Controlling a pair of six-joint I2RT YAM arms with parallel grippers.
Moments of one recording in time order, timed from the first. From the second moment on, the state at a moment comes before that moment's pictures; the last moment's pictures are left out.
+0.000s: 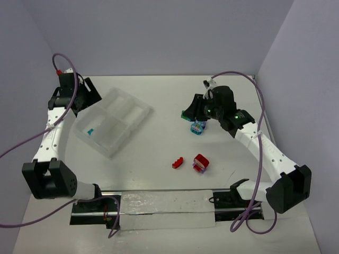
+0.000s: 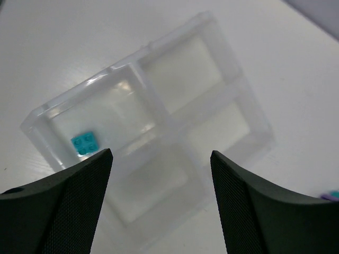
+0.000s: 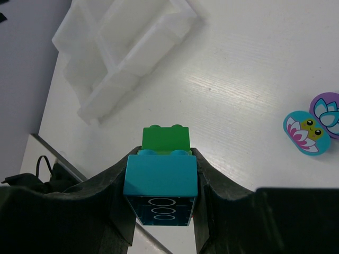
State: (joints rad) left arm 0.03 1.42 1.34 -0.64 -0.09 -0.43; right arm 0.42 1.22 1.10 -0.39 -0.28 0.49
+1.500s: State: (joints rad) left arm -0.39 1.43 1.09 0.38 1.16 -0.92; right arm 0.42 1.25 1.10 0.09 -0.90 0.80
